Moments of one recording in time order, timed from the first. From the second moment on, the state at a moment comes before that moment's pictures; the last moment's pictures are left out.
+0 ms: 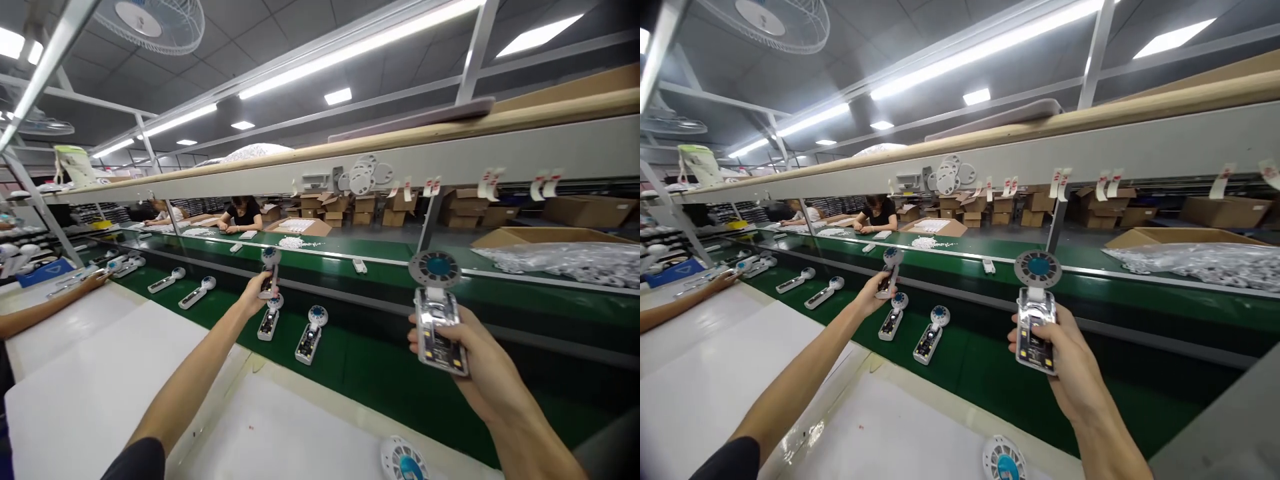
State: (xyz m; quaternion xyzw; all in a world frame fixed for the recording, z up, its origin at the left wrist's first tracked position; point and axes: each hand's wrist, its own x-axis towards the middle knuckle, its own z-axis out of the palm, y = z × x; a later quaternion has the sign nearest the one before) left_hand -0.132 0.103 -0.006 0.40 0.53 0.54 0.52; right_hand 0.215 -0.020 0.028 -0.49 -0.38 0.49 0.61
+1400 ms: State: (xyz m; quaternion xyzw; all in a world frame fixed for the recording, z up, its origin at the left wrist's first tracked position) left_hand -0.002 -0.003 0.000 0.54 0.16 0.55 0.61; right_hand 0.176 -0.025 0.005 -0.36 -0.51 0.52 0.58
